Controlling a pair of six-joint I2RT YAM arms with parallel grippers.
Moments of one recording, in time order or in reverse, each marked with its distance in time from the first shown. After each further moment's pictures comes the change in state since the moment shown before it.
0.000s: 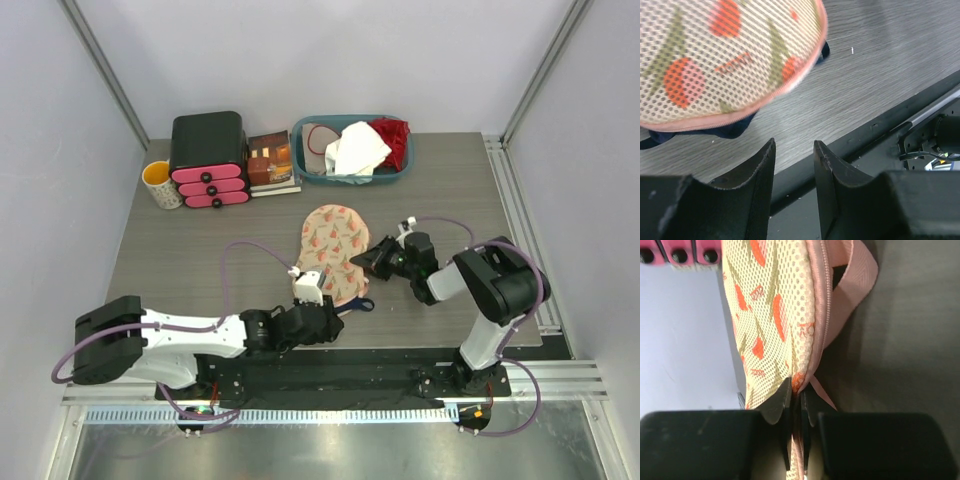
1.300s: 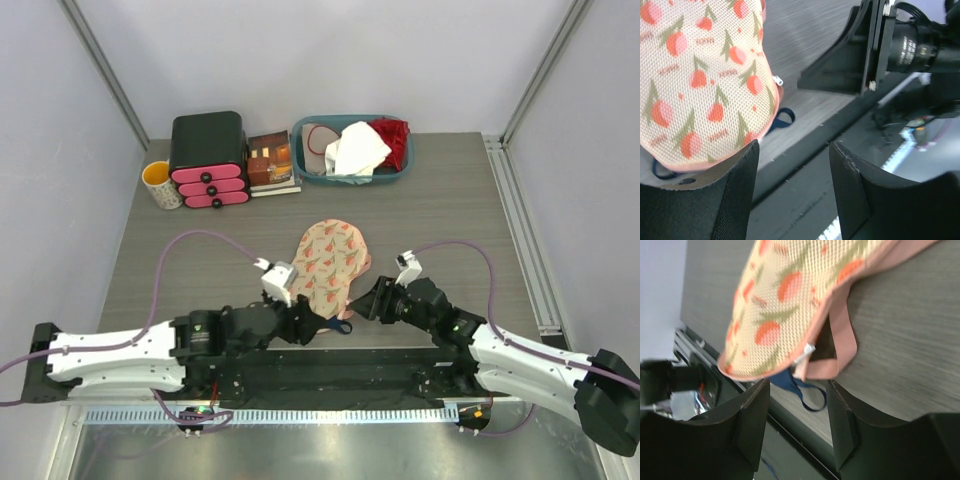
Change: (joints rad) left arm -0.076 -0.543 0.011 -0.336 -0.061 0.226; right arm 0.448 -0.965 -0.280 -0.634 0.450 -0.183
